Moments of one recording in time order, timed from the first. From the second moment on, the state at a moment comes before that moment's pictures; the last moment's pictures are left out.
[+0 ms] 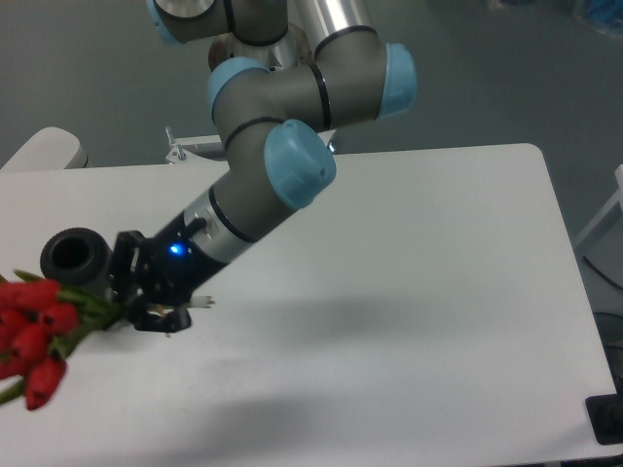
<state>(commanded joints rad) 2.29 -1.87 -1.51 -1.14 0.42 1.12</state>
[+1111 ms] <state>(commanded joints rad) 2.23 -1.76 -1.75 -0.98 0.21 1.13</state>
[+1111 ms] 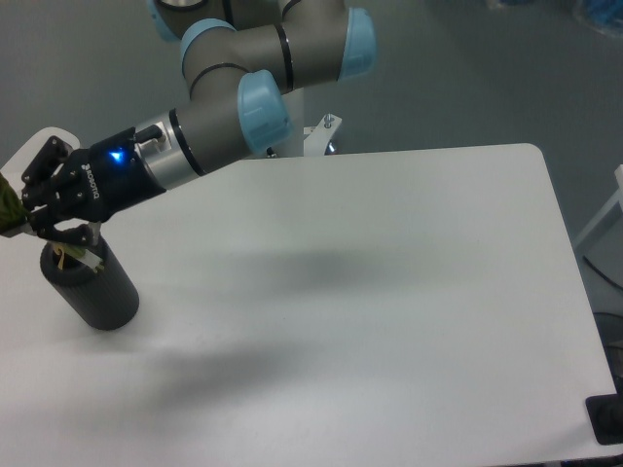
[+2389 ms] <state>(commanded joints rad) 2.21 -1.81 -2.01 -0.84 0.18 1.47</state>
